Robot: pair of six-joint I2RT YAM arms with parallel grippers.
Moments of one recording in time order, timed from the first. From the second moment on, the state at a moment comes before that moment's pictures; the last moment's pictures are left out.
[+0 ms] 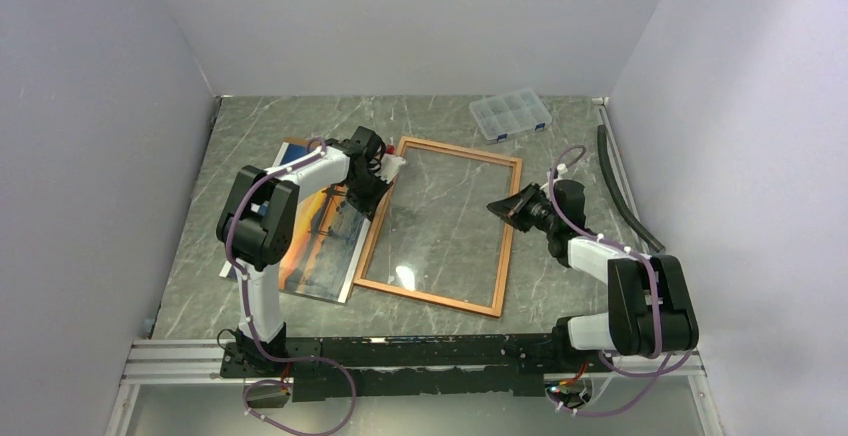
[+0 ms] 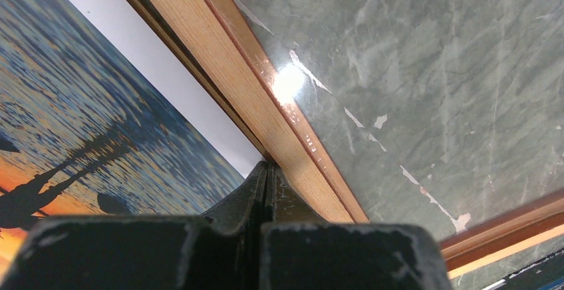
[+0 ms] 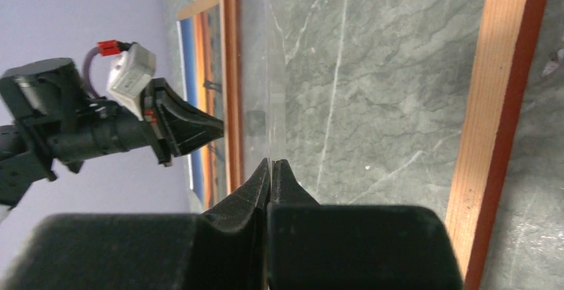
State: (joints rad) left arm -0.45 1.97 1.39 -0.71 0.22 0.25; right arm 0.06 1.34 0.42 0.45 -0.55 0.97
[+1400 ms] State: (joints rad) left arm -0.45 1.97 1.39 -0.71 0.22 0.25; right arm 0.15 1.27 0.48 0.45 -0.50 1.06
